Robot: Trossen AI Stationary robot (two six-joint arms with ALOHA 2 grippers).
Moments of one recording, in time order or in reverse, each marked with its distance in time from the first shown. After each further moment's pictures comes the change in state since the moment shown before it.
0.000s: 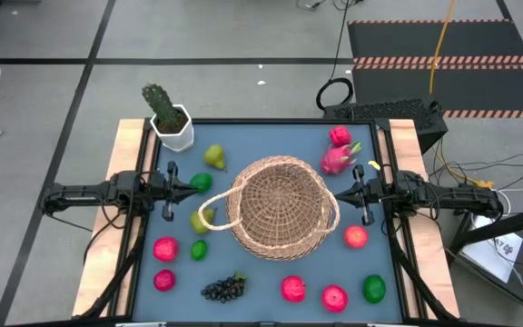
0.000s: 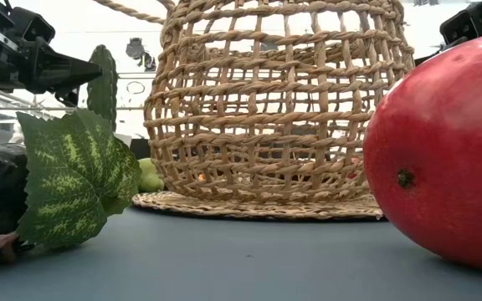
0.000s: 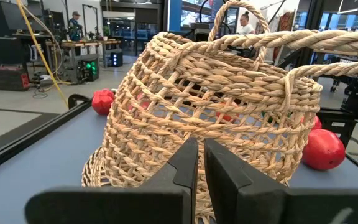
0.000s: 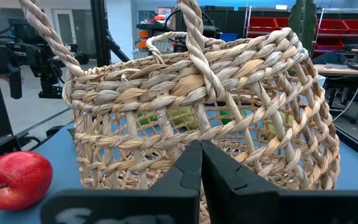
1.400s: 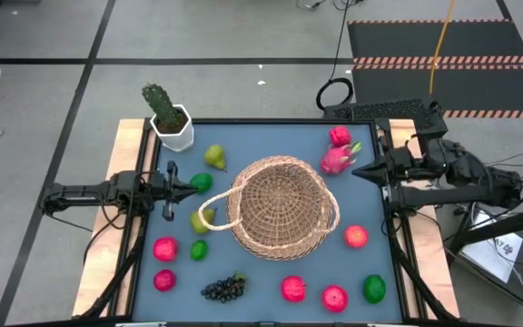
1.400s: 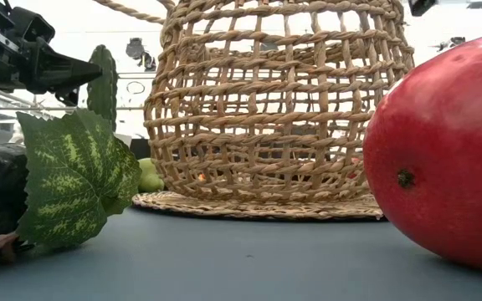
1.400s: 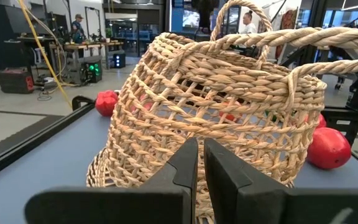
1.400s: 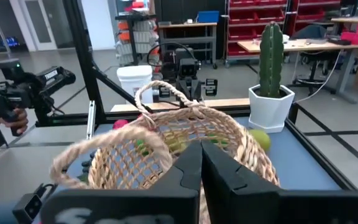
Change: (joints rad) left arm 0.000 0.000 0.000 0.000 -0.010 0.021; right arm 0.000 0.407 0.768 -0.493 0.084 0.080
